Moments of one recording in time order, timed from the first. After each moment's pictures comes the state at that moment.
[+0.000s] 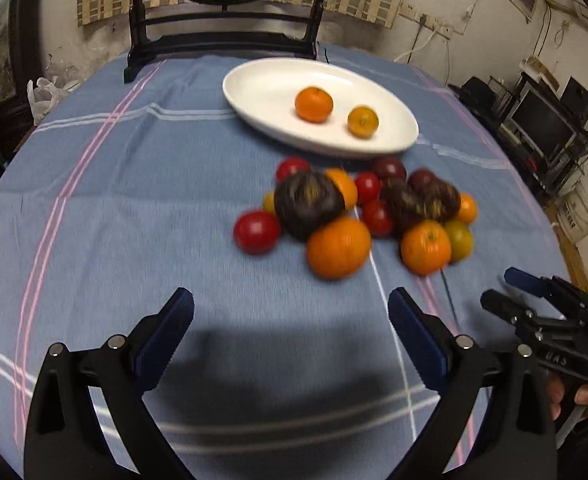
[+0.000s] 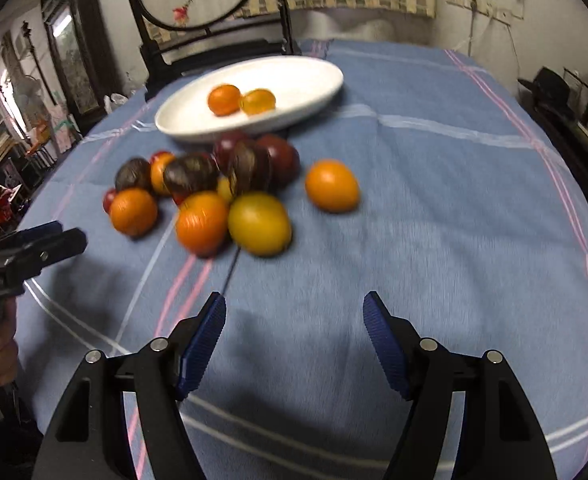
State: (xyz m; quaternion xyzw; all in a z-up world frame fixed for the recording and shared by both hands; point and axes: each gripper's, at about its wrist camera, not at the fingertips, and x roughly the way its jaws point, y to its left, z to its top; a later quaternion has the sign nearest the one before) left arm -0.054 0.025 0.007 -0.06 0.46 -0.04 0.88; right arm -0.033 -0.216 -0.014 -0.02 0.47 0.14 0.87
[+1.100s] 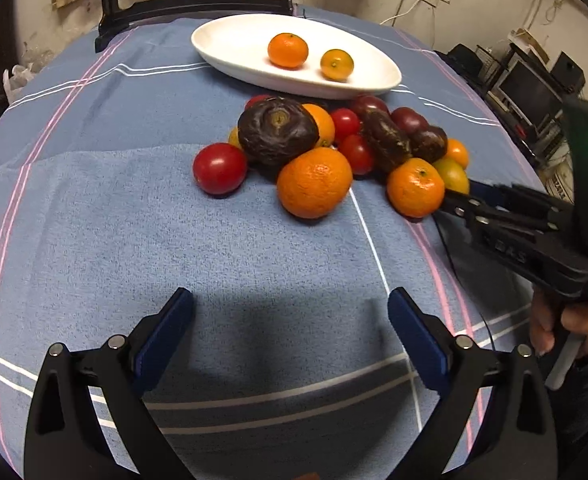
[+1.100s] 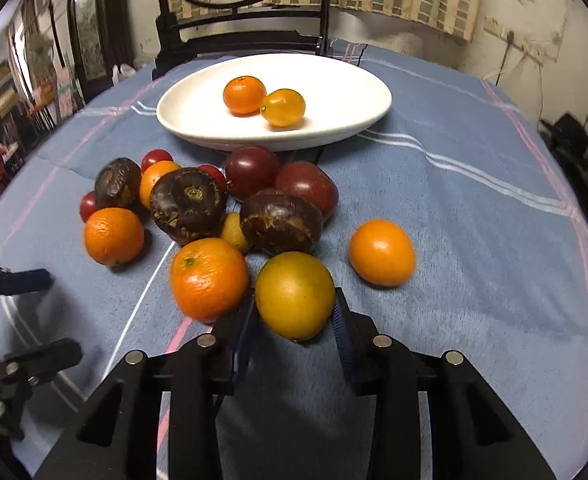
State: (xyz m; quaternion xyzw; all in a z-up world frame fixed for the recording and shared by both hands) left arm -0.053 0.011 -0.020 -0.06 0.51 -0.07 0.86; right arm 0.014 -0.175 -0.019 -0.08 0.46 0.17 0.87
